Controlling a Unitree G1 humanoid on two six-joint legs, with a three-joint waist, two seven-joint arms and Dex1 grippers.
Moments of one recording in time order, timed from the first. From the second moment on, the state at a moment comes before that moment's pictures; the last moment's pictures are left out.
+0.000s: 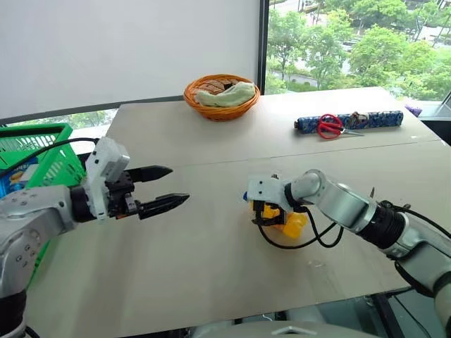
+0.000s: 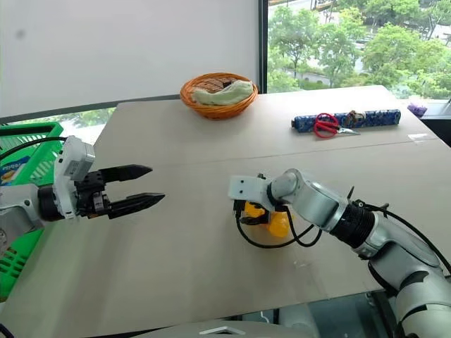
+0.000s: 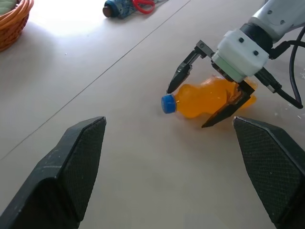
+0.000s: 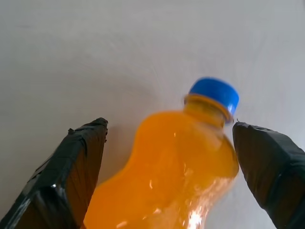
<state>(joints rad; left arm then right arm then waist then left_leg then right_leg) -0.02 0.97 0.47 -0.48 -0.82 0.87 -0.96 -0.81 -0.55 0.82 -0.14 0.15 0.88 0.76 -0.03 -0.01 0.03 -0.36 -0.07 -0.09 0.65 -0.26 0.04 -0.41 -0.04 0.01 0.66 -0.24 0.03</state>
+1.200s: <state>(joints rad) -0.14 0.74 0.45 -0.42 -1.11 0.88 -0.82 -0.87 0.09 -0.22 -0.04 0.69 1.05 0.52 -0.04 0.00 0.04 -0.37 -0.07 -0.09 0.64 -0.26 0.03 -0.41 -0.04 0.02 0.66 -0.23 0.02</state>
